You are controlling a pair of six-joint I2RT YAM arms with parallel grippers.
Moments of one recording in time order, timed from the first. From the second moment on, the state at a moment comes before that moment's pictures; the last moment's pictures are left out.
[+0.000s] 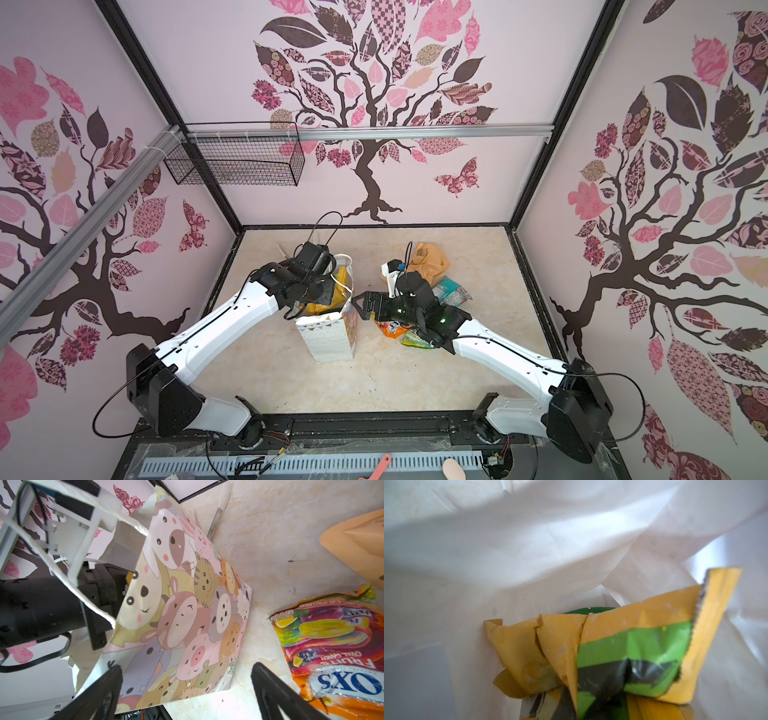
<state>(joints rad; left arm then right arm) -0.61 1.46 1.37 -0.96 -0.25 -0.33 0.78 1.23 0.89 -0.10 -0.19 0.75</state>
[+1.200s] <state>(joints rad) -0.61 1.33 1.53 -0.96 -0.36 -0.26 0.78 1.07 0.84 -0.12 -0.08 0.70</state>
